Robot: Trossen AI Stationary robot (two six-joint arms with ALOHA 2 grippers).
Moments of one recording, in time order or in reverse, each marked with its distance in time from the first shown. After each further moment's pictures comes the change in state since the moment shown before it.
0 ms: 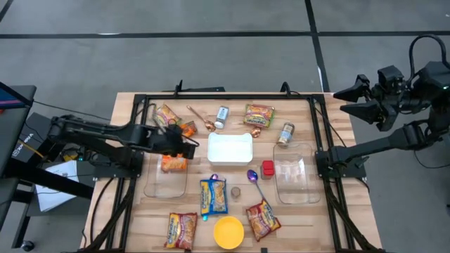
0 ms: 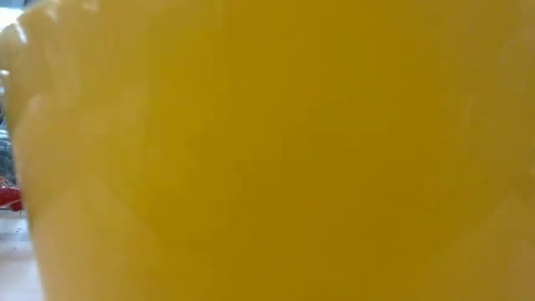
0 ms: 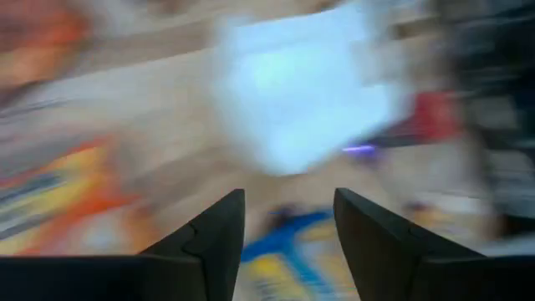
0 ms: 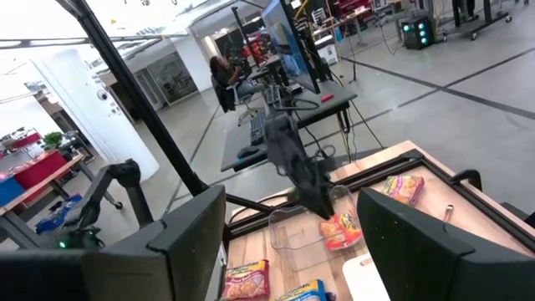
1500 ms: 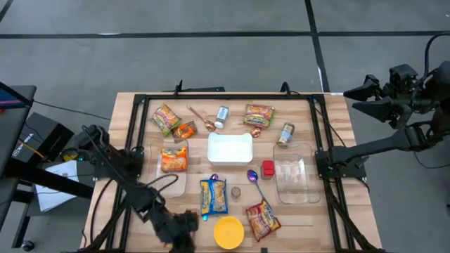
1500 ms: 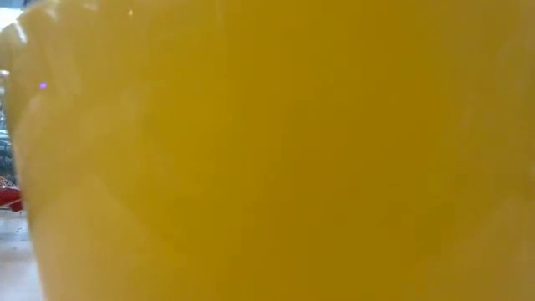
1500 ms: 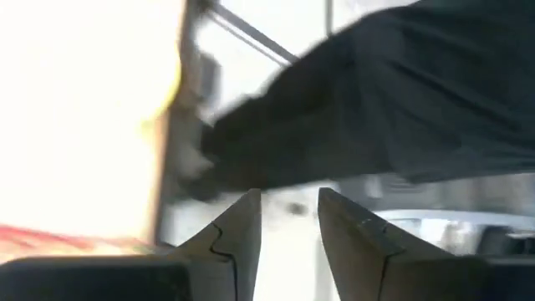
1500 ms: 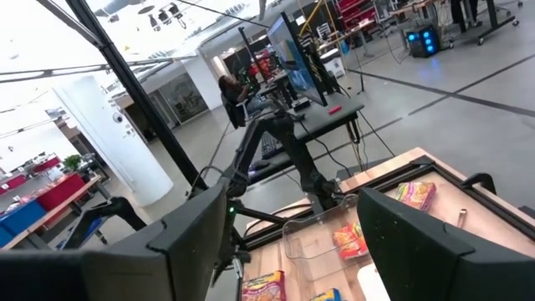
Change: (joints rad) left arm -0.646 0.502 0.306 0.409 0.293 0.211; right arm -0.001 -0.054 0.000 0.001 0.000 0.054
